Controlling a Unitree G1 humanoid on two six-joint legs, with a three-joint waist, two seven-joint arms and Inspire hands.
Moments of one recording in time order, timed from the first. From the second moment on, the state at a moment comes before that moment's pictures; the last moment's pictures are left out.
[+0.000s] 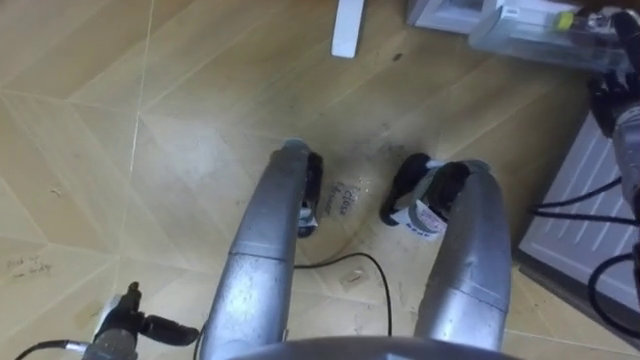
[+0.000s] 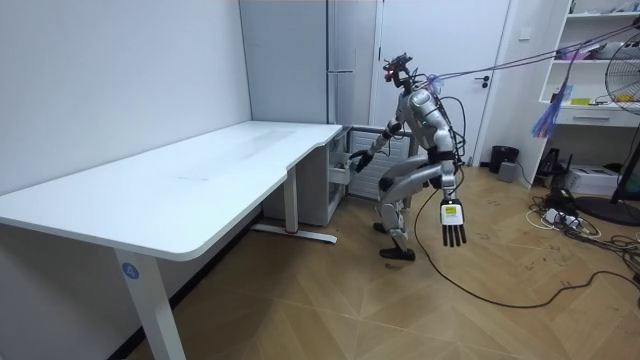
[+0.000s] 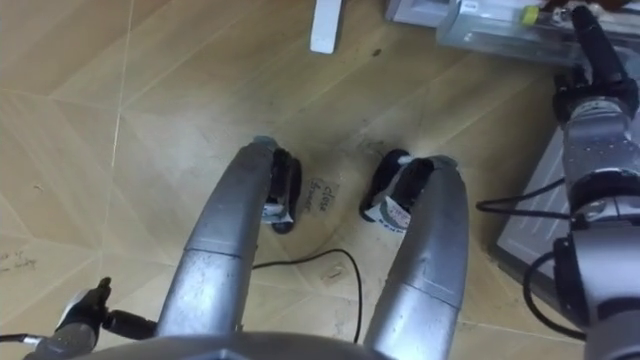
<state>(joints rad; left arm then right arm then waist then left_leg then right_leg) 0.15 0.43 -0.24 1.08 -0.09 0.00 0.15 -0.58 -0.61 0.16 1.03 1.66 -0.11 -0.22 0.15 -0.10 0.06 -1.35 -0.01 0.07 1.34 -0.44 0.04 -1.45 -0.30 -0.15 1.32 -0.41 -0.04</state>
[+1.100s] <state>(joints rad) 0.29 0.53 -0.26 1.00 -0.09 -0.01 0.19 -0.65 -0.66 0.26 0.83 1.60 -0.14 -0.28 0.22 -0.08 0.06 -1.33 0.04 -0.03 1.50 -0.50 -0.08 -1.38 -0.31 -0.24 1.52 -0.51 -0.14</state>
